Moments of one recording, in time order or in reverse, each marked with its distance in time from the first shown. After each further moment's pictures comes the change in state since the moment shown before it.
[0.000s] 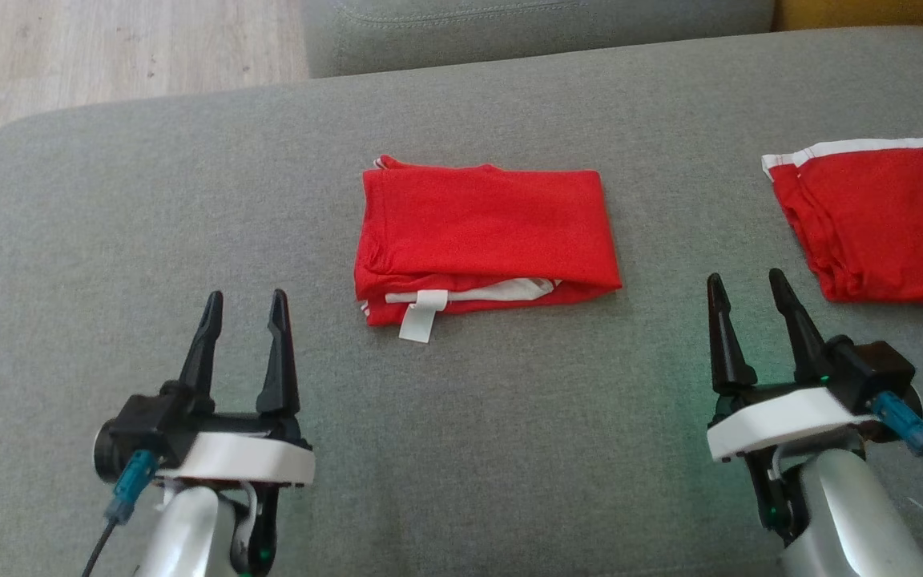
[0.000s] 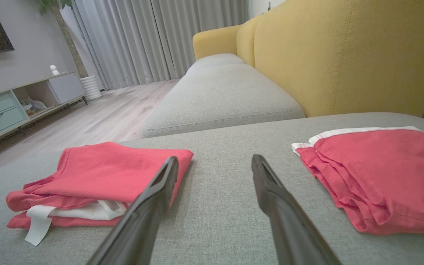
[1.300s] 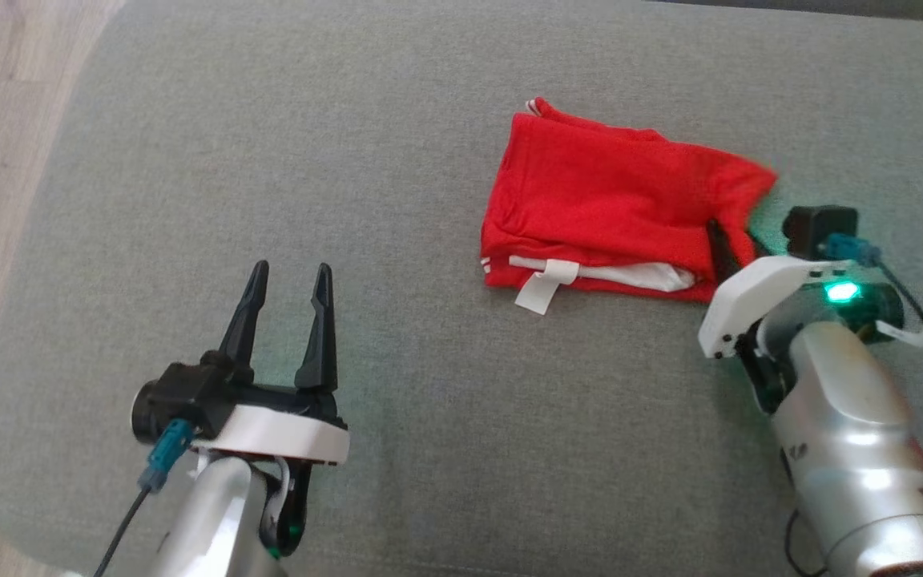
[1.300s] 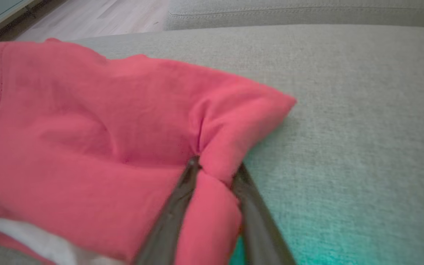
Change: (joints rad) left arm -0.069 -0.007 -0.086 0.021 -0.020 -0.008 0.000; right arm -0.460 -0.014 -0.058 0.593 -0.098 0.000 0.223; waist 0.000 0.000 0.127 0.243
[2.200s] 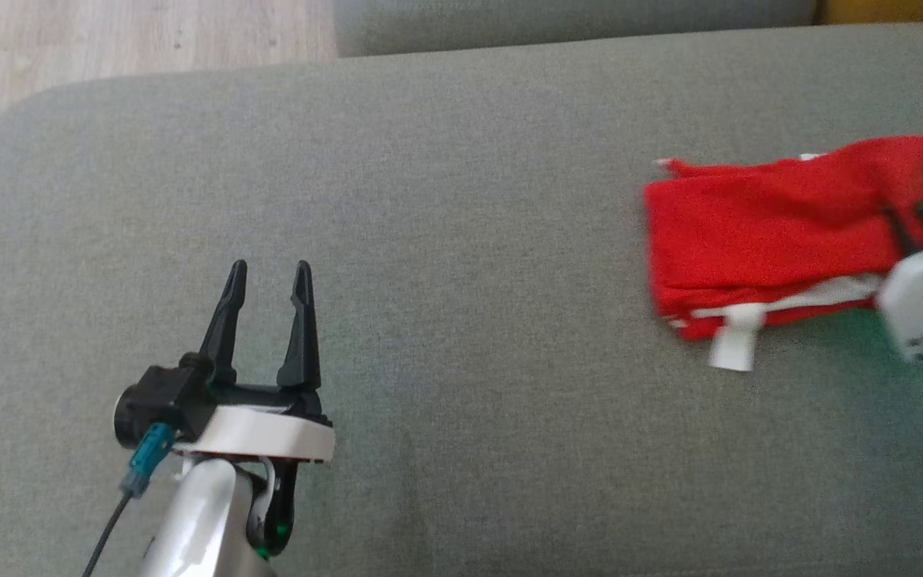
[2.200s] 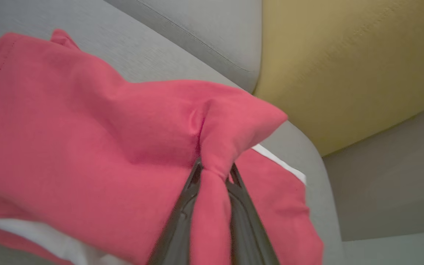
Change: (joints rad) left arm 0.012 -0.001 0.040 -0.019 0.002 0.001 0.000; right arm 0.024 -0.404 0.294 -0.133 -0.146 0.000 0.022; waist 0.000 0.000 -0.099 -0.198
